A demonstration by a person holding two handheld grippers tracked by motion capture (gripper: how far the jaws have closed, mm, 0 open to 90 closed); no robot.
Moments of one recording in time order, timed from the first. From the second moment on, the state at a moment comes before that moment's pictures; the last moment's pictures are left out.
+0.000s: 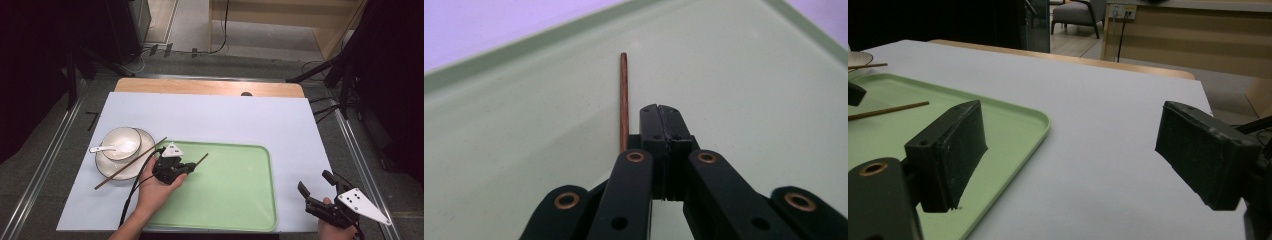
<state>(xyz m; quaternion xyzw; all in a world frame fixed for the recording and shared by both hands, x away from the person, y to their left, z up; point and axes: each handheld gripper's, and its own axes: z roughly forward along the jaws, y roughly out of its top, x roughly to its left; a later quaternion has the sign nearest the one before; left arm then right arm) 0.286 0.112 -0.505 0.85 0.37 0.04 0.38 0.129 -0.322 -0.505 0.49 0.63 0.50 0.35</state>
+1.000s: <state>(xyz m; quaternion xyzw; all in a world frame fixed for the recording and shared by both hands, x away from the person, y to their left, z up) 0.305 0.115 -0.518 0.84 0.41 0.08 0.34 0.133 -0.321 -0.506 0.48 0.63 0.50 0.34</state>
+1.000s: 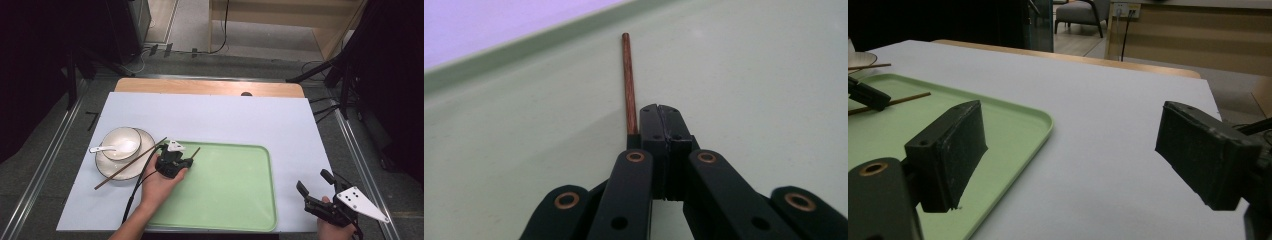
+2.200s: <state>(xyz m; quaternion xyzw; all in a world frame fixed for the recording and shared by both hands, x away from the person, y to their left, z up) 0.287 0.188 -0.519 0.81 0.45 0.10 0.36 0.133 -0.320 -0.507 0.48 0.63 0.50 0.34</state>
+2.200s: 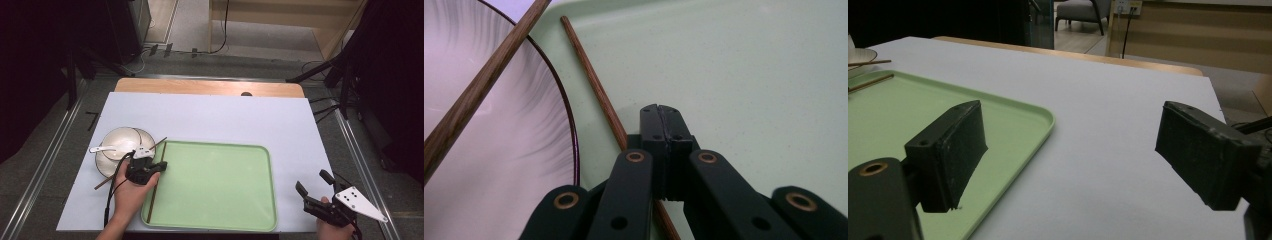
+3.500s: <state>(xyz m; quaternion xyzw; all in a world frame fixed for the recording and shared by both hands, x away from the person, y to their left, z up) 0.270 0.219 -0.494 0.80 0.42 0.10 0.42 0.131 -0.320 -0.506 0.48 0.63 0.50 0.34</state>
